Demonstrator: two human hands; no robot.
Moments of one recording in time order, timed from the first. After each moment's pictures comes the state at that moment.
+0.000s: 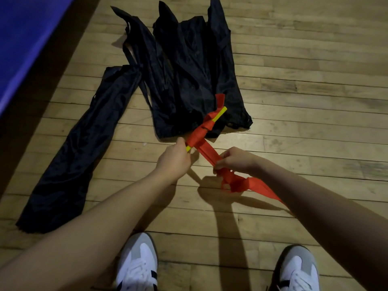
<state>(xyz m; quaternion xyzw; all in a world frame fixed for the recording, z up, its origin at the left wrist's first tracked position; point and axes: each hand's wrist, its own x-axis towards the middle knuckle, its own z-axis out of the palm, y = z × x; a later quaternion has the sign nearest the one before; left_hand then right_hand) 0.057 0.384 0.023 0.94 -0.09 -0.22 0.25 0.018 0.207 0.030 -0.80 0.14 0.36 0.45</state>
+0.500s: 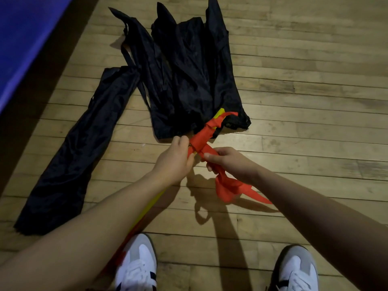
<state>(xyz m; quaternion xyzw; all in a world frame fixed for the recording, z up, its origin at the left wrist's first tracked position) 0.053 0.388 0.020 0.94 -0.21 -0.14 0.21 0.009 0.222 0.024 -0.74 0.13 0.26 0.61</state>
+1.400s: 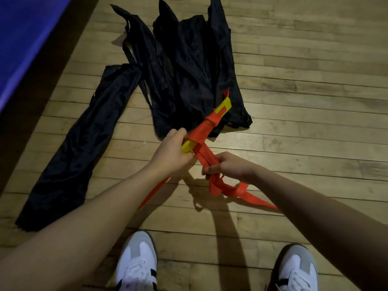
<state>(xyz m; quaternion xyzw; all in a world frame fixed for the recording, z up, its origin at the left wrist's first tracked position) 0.065 0.394 0.033 0.92 -0.17 -0.16 0.31 0.008 0.223 0.024 -0.78 0.11 0.35 0.51</state>
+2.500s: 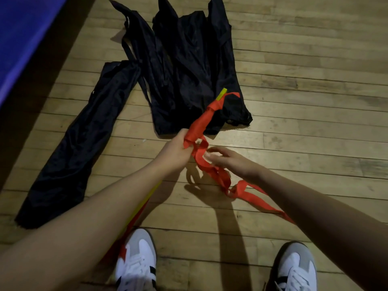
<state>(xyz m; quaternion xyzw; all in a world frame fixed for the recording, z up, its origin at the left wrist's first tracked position) 0.062 0.387 0.028 0.86 -0.09 -0.26 0.44 0.001 0.213 0.017 -0.75 0.14 0.30 0.57</state>
